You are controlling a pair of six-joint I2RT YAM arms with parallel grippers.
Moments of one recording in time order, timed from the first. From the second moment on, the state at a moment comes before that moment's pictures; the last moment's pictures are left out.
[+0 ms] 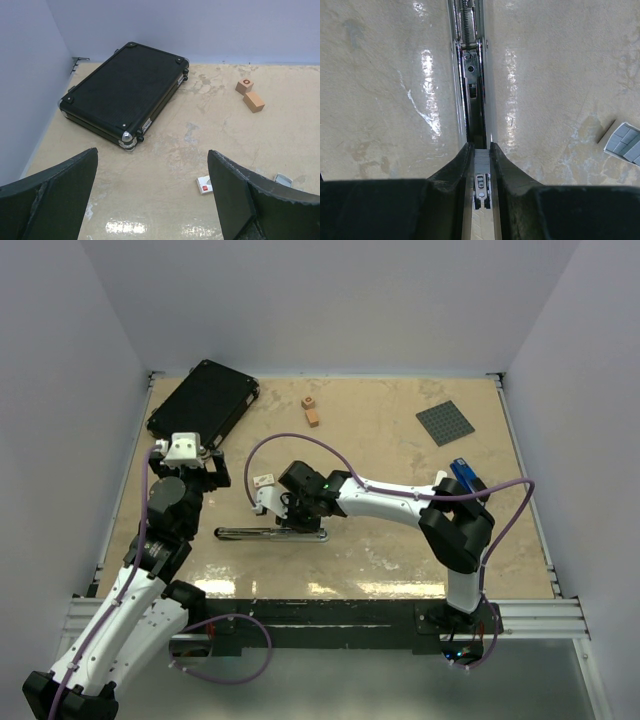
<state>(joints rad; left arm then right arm) -0.38 0.61 0.59 -0.04 -0.44 -0.02 1.00 1.88 1.34 -0.52 -0.19 -0.45</state>
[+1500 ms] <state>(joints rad) -0.38 0.61 0.59 -0.04 -0.43 -0.02 0.99 1.88 1.34 -0.54 -0.22 -0.38</state>
